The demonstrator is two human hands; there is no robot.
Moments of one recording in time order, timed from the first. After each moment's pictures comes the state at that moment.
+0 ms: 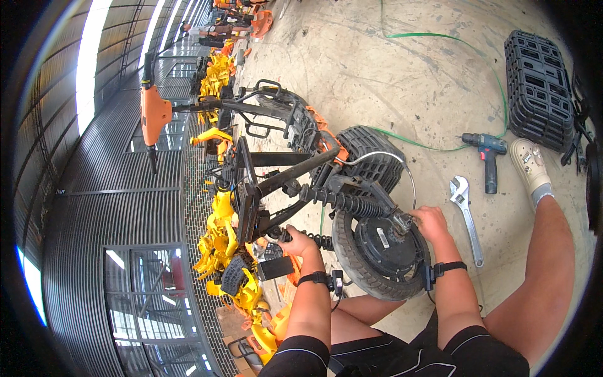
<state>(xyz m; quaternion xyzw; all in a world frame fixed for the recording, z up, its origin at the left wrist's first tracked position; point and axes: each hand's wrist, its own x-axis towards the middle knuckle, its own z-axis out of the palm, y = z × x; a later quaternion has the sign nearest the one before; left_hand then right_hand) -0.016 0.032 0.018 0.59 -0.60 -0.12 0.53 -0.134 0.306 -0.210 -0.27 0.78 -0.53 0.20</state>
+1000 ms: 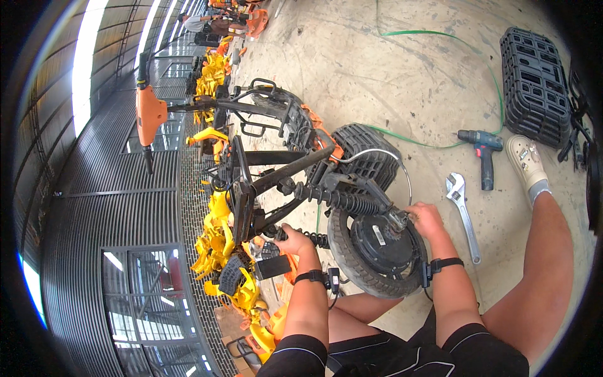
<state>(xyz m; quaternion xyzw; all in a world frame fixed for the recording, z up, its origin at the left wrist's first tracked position) -0.034 0.052 0.025 0.61 -0.59 -0.15 0.51 -0.136 0.306 -0.215 -0.23 0.75 -0.58 0.22</state>
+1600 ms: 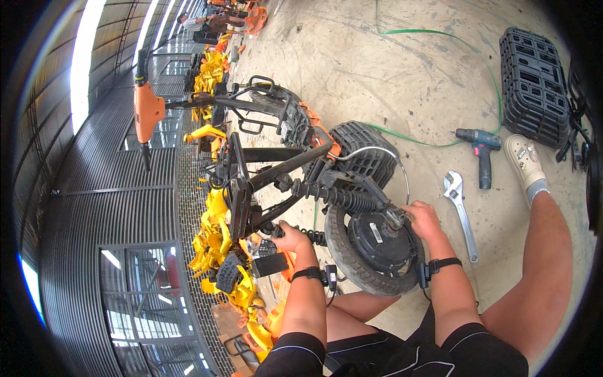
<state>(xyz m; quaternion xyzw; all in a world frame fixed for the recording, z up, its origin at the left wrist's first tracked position) -0.020 0.031 0.016 0.55 -0.60 -0.06 0.57 -0.123 0.304 -0.213 -0.24 0.75 -0.58 0.22</state>
